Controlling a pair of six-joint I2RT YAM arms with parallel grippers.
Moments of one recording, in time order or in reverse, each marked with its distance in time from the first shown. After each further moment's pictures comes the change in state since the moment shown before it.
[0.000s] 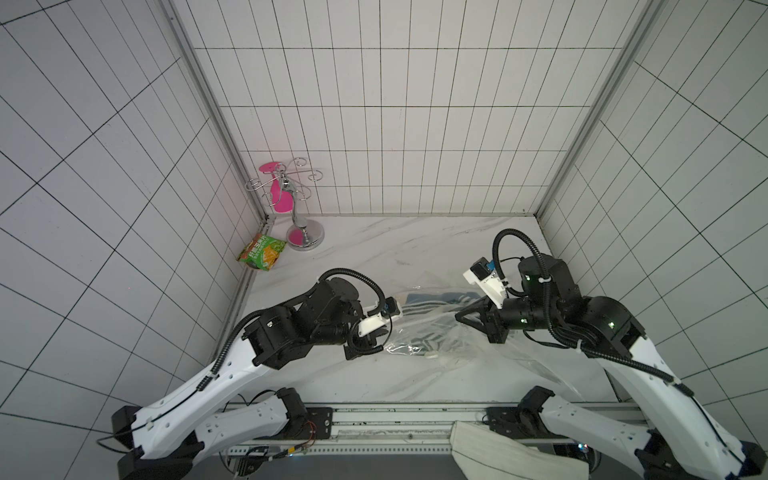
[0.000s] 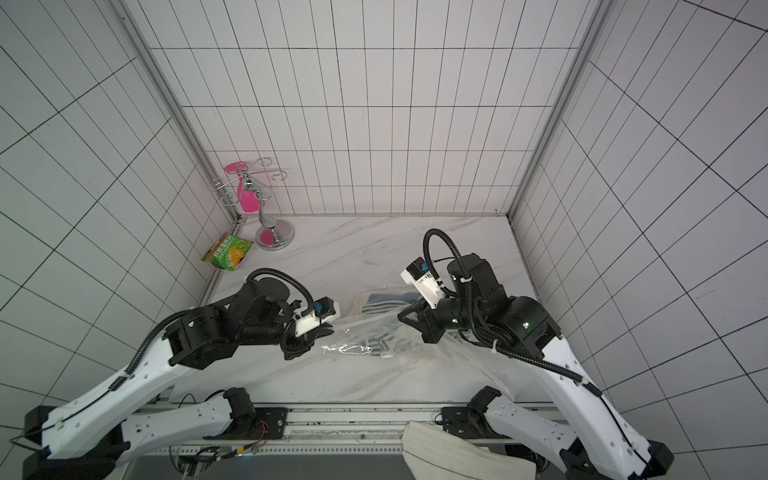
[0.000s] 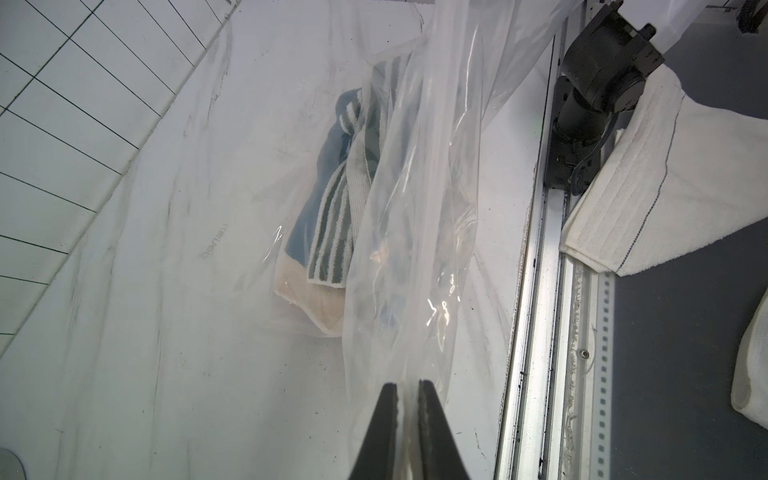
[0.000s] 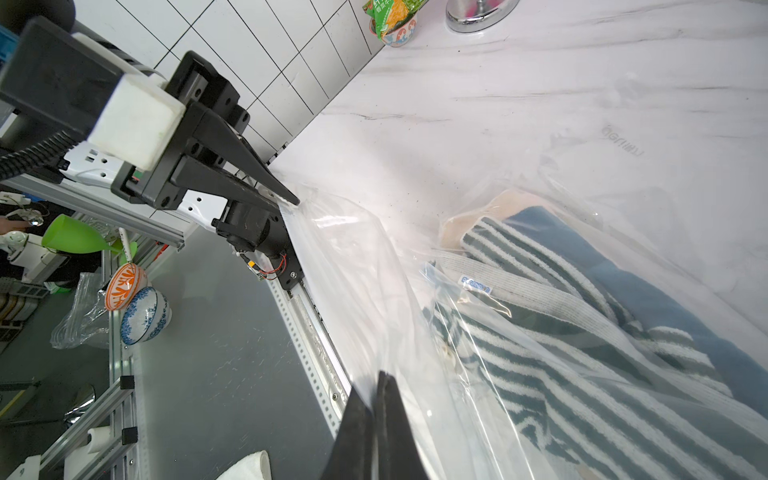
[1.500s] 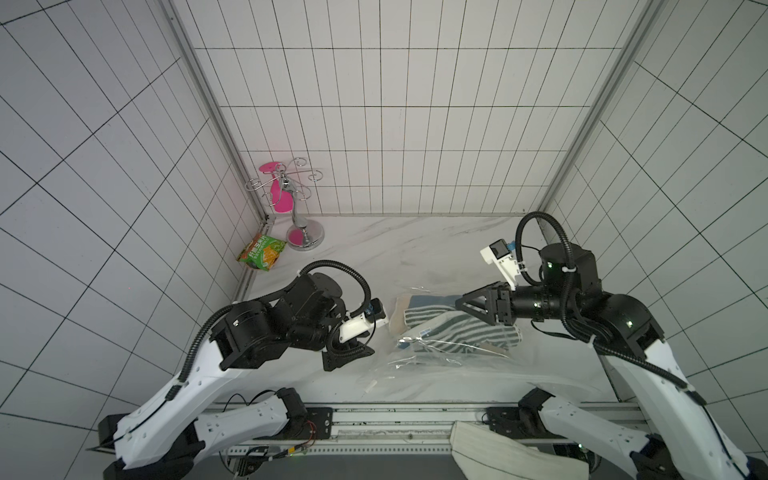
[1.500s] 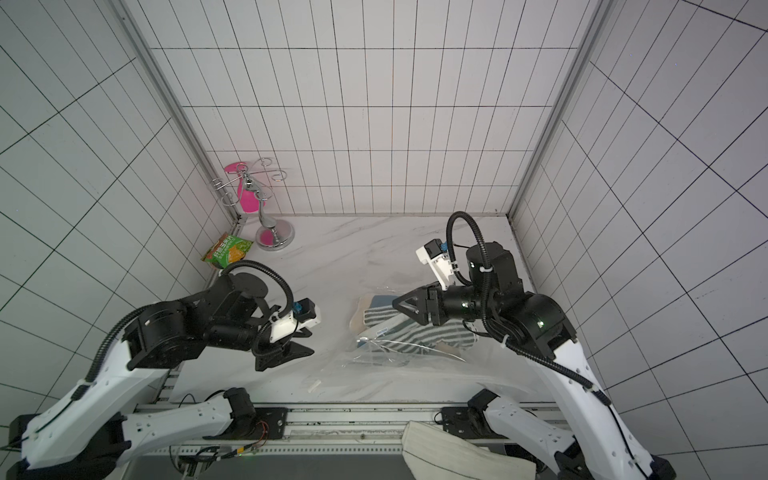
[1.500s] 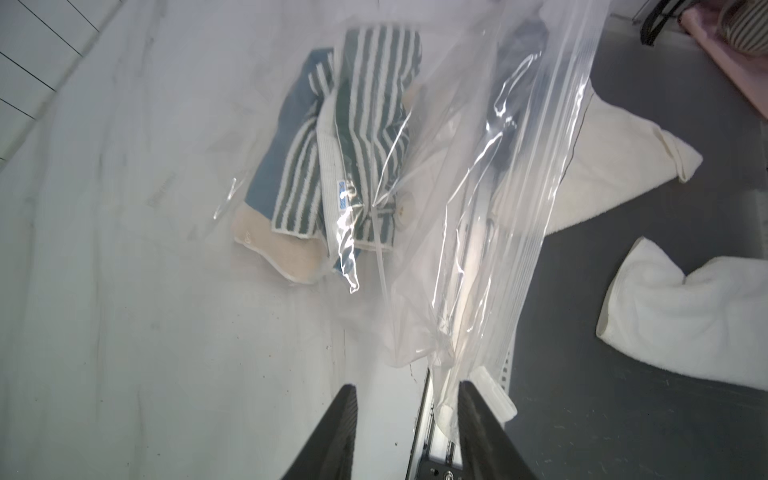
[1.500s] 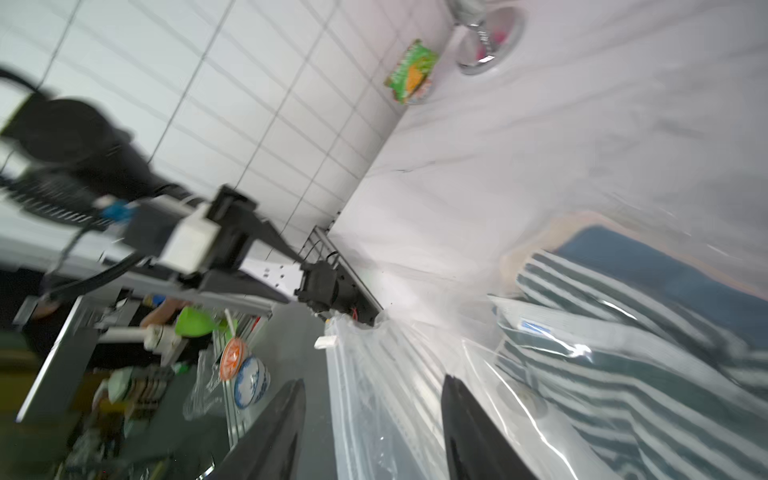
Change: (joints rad) left arm -0.002 0.009 0.267 -0.295 0.100 -0.070; right arm -0.114 0.078 0.095 0.023 -0.074 0.329
